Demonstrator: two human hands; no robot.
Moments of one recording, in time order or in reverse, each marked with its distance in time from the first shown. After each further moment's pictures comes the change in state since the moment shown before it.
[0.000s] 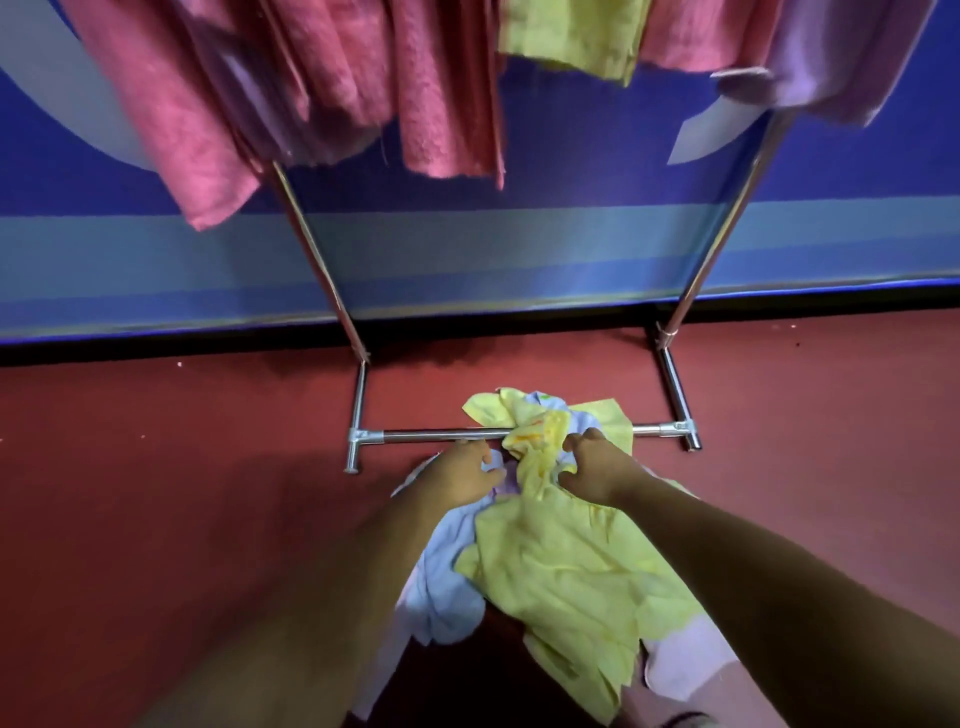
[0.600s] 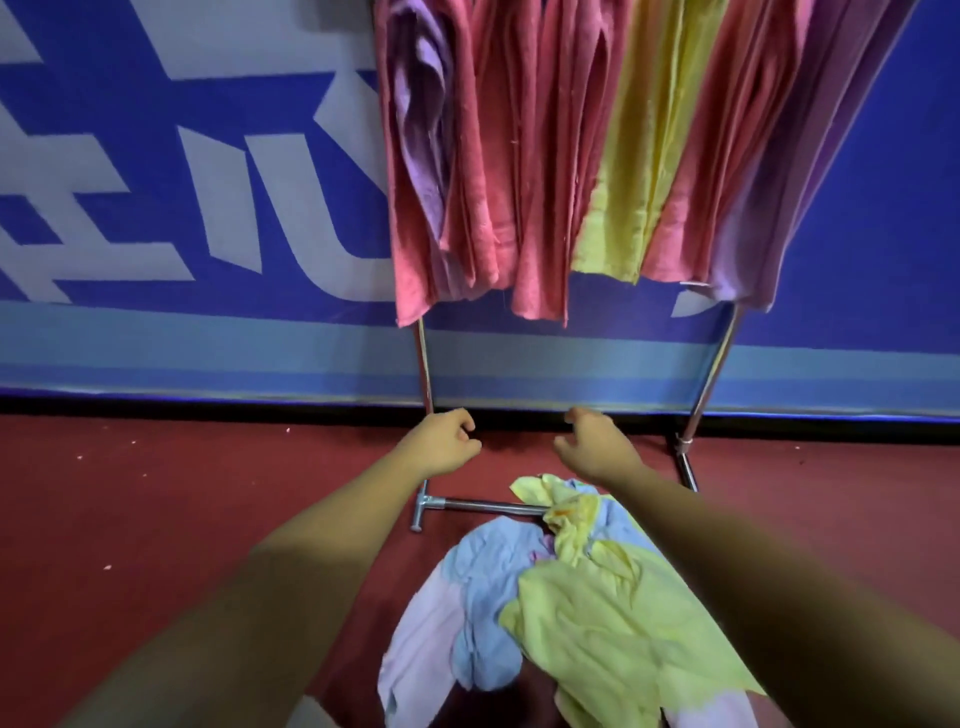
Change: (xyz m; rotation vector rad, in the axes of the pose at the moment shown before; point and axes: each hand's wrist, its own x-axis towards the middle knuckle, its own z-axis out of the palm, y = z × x) left_hand -0.169 0.028 -0.183 -0.090 0.378 0.032; right_hand -0.124 -0.152 -0.124 0.107 0.433 -0.192
